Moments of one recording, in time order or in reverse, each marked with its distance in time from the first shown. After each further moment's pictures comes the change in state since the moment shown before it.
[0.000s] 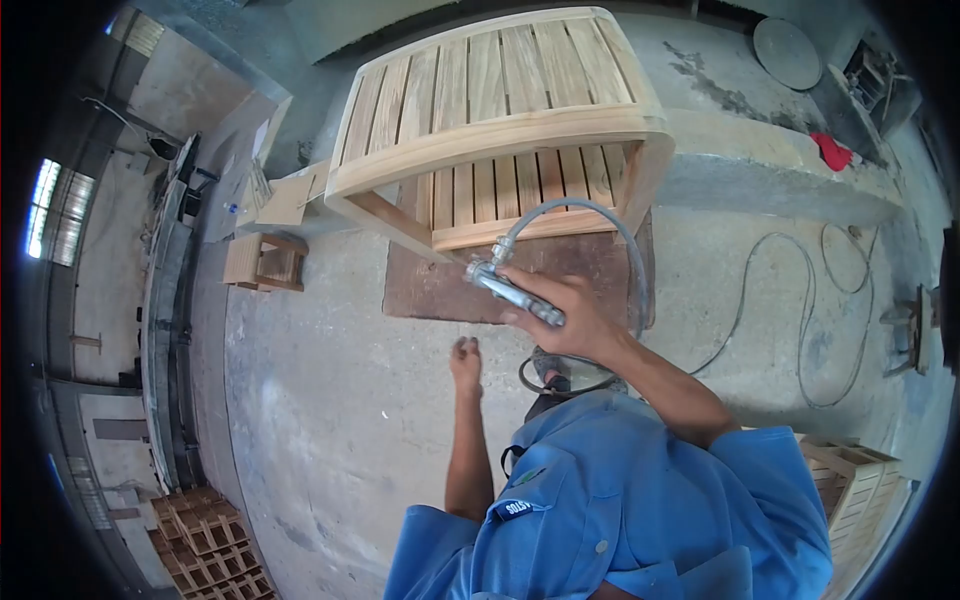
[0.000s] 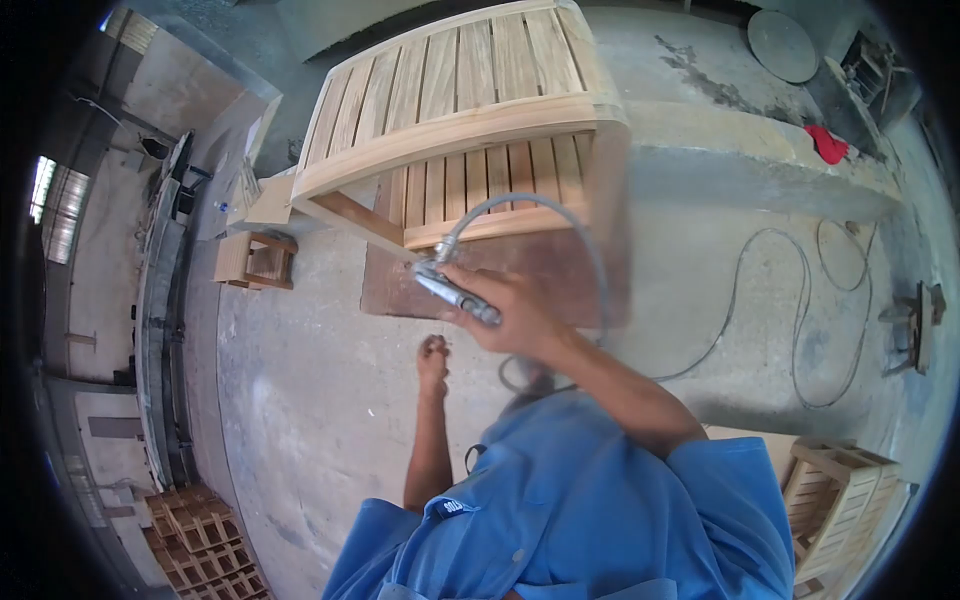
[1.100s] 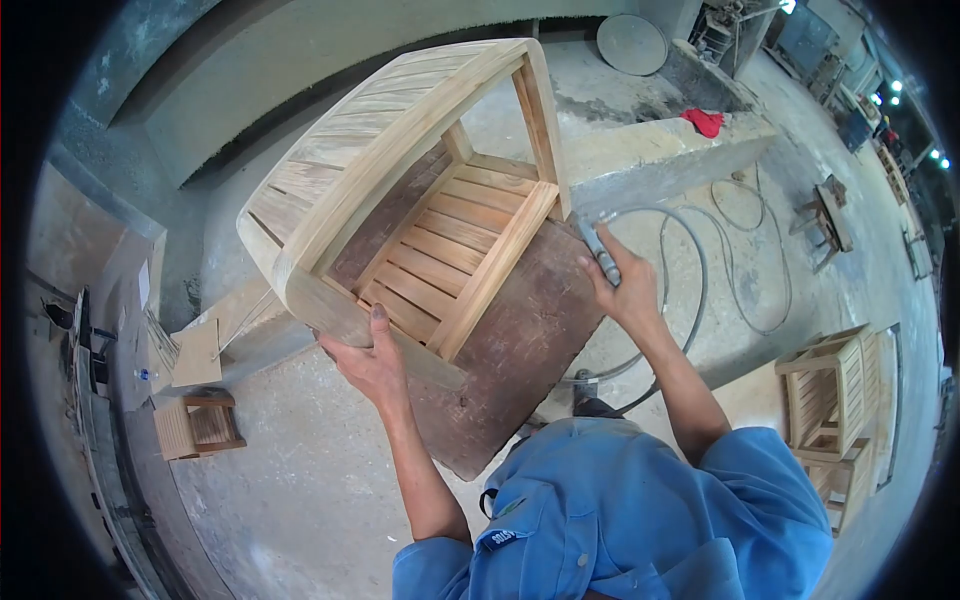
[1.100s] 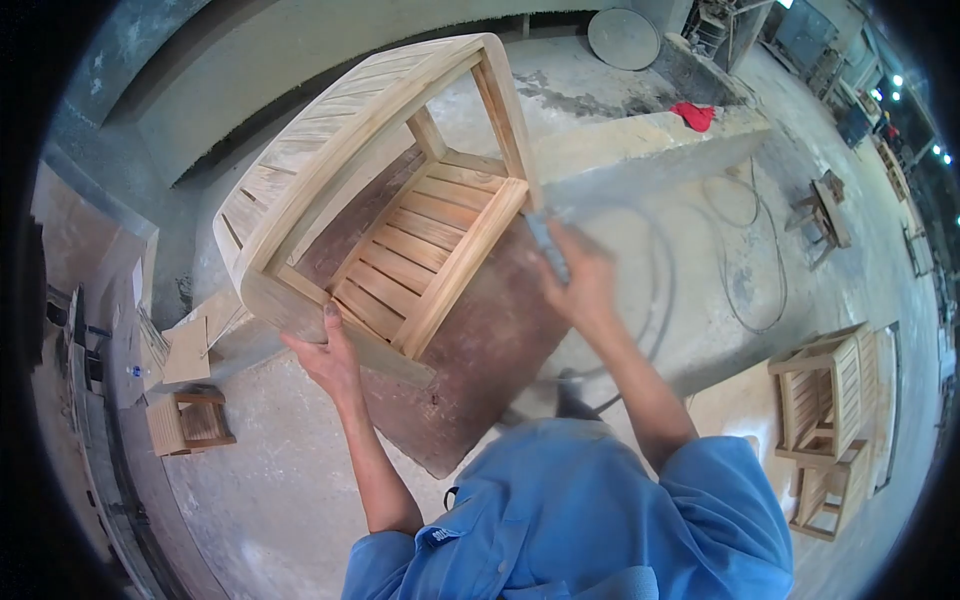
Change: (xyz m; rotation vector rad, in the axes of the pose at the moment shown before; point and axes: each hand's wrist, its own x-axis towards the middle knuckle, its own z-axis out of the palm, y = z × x) left_hand 0.108 0.294 -0.007 -0.031 0.106 0.917; right_hand 0.056 0.067 -0.020 -0.920 0.691 0.315
